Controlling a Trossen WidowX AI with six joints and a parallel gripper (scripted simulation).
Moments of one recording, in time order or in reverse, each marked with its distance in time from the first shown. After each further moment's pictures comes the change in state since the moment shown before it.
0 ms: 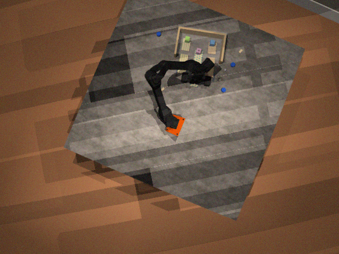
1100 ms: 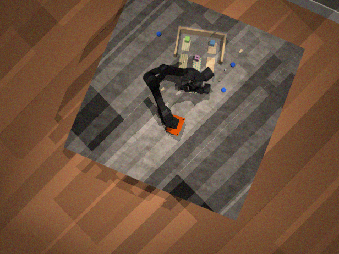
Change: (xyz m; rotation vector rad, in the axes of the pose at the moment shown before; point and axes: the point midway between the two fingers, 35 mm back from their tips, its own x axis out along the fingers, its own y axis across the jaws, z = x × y) arm -0.001 -0.002 -0.049 0.002 0.001 -0.005
